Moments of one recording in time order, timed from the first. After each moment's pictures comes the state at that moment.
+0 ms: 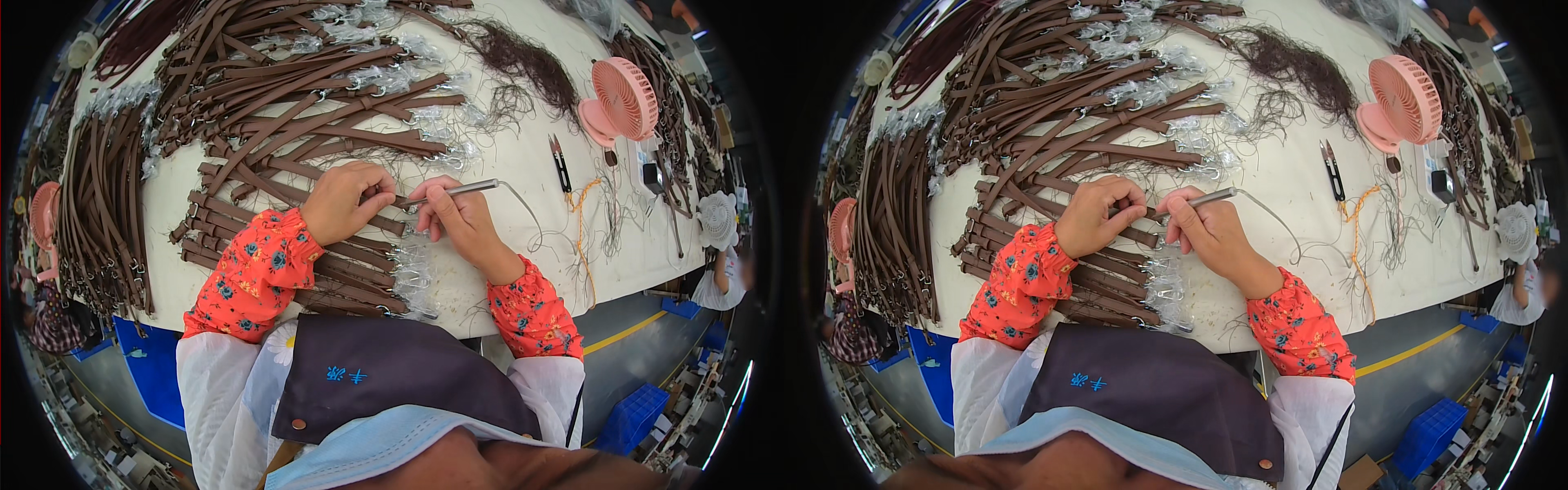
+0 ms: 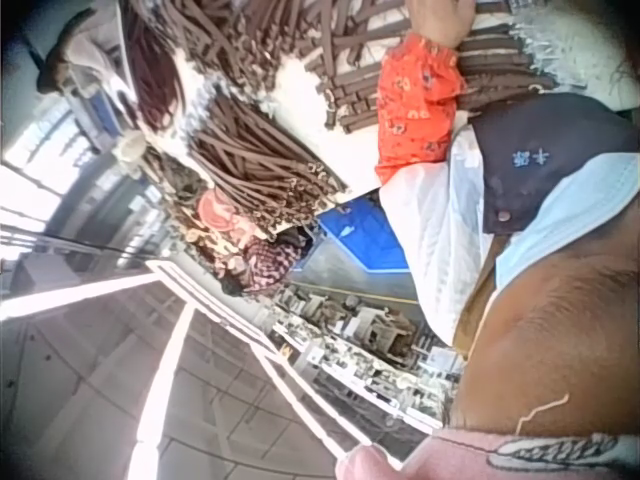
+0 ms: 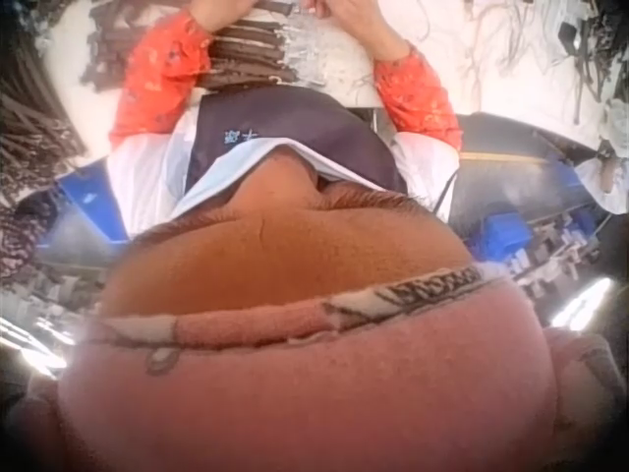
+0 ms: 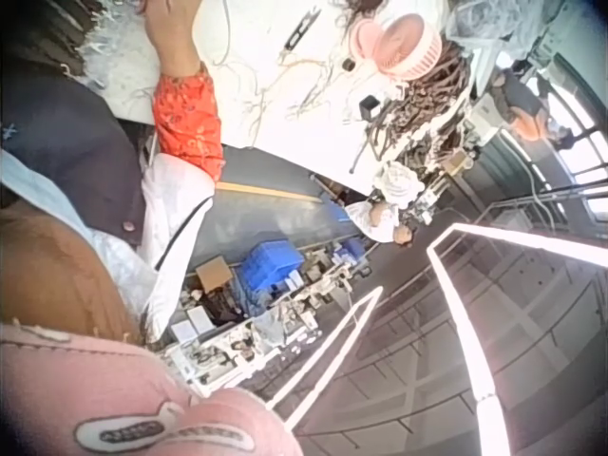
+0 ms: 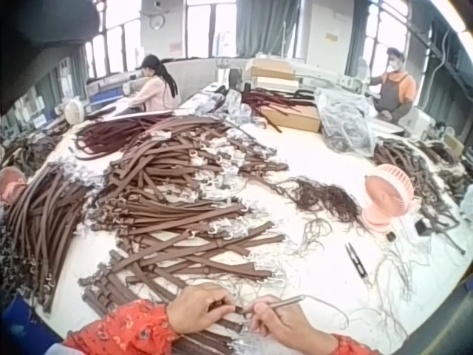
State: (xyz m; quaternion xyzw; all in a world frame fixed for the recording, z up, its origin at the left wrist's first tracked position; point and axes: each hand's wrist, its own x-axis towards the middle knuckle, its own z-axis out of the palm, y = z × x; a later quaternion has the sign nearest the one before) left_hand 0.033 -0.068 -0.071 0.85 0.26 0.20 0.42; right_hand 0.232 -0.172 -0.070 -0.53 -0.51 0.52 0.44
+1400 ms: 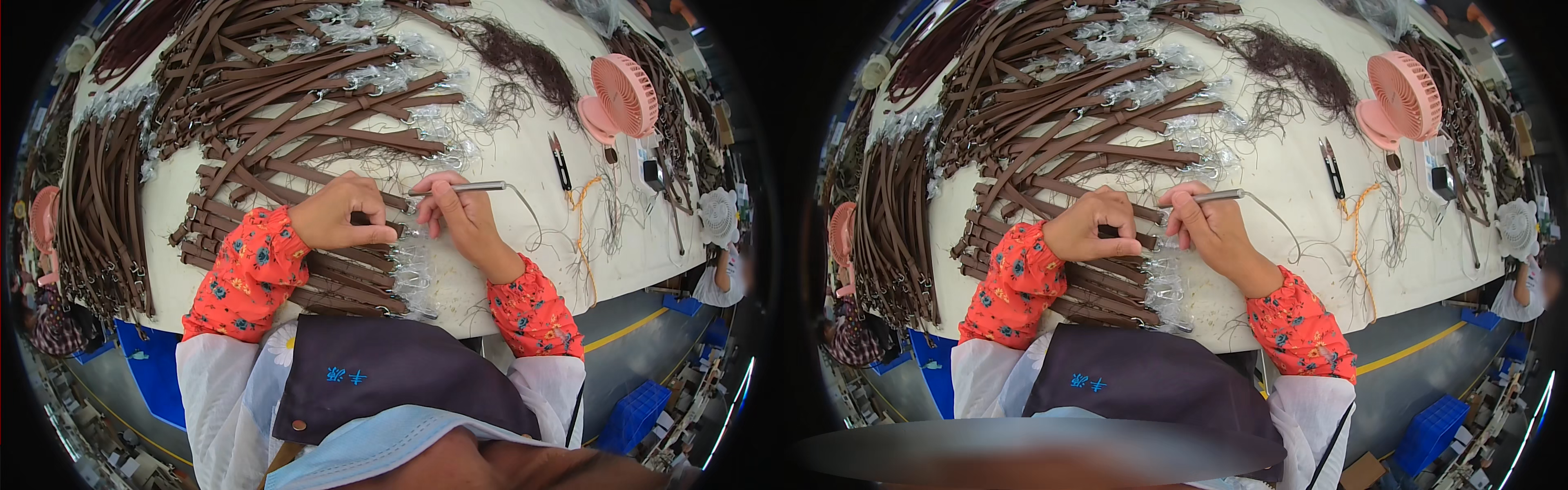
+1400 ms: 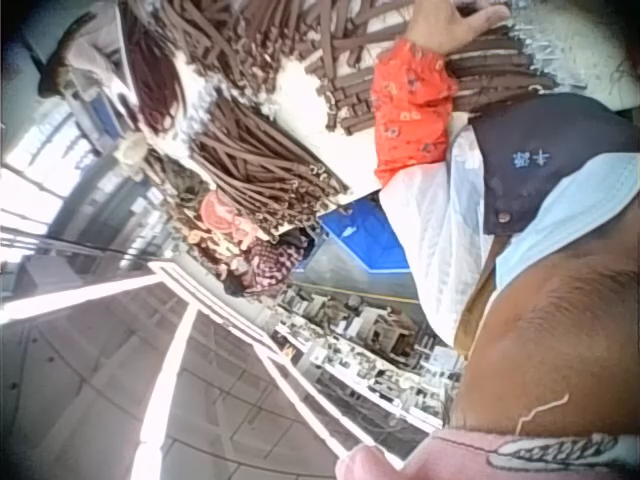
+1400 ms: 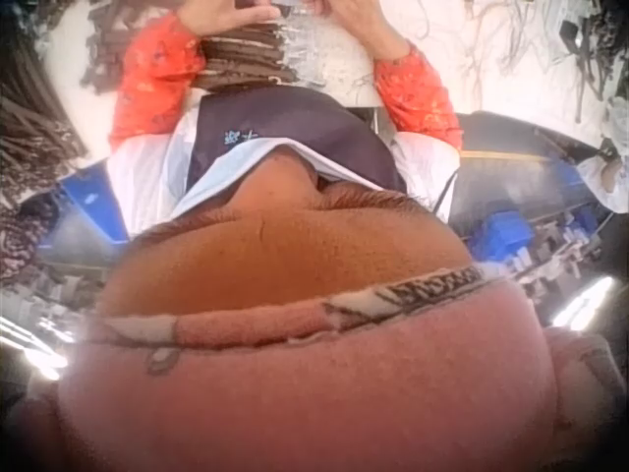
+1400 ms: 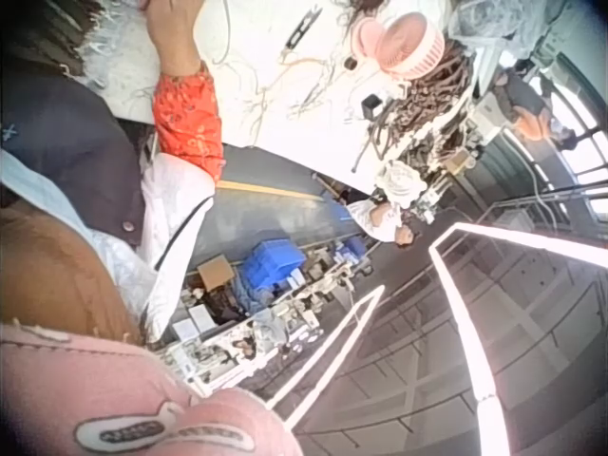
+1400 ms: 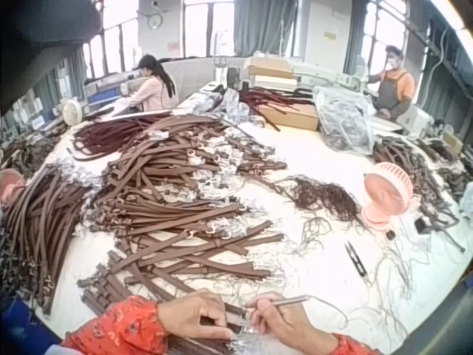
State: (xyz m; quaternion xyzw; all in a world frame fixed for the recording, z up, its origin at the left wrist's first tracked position) left_hand 0.022 -0.055 -0.069 0.88 0.09 0.12 0.46; right_hand 0.232 -0.173 -0.075 -0.52 -0.49 0.51 0.49
